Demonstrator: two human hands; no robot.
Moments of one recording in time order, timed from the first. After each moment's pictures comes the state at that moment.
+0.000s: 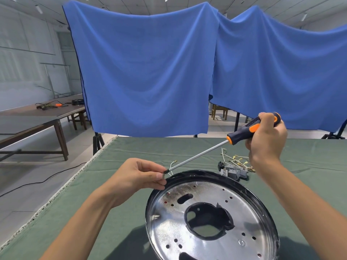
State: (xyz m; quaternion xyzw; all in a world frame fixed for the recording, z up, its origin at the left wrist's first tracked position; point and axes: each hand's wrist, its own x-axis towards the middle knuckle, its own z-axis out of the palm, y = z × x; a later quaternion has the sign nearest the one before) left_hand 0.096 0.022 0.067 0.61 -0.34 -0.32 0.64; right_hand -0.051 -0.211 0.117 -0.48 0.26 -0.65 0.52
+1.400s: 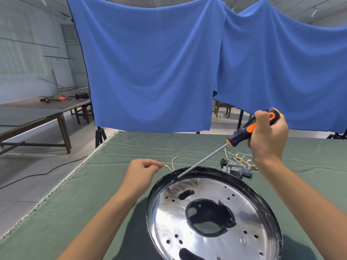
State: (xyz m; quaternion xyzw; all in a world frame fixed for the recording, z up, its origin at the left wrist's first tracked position) left_hand 0.090 -0.003 0.042 0.76 -0.25 -0.11 0.59; right_hand -0.050 -0.205 0.113 -0.58 0.24 -0.65 0.44
